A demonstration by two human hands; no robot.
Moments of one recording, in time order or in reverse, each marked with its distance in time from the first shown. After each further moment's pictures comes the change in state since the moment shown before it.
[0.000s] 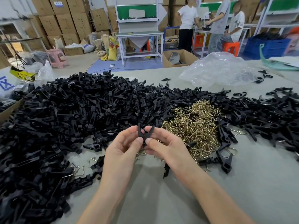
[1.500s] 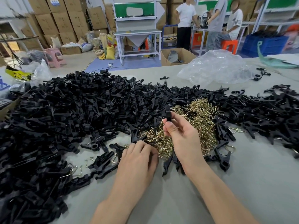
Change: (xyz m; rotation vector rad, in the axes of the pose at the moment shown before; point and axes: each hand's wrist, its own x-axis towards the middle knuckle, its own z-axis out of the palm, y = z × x) left_hand -0.006 -0.034 0.010 1.261 -0.183 0.426; right_hand 0.010 -0.004 -0.020 -0.044 0.352 -0.213
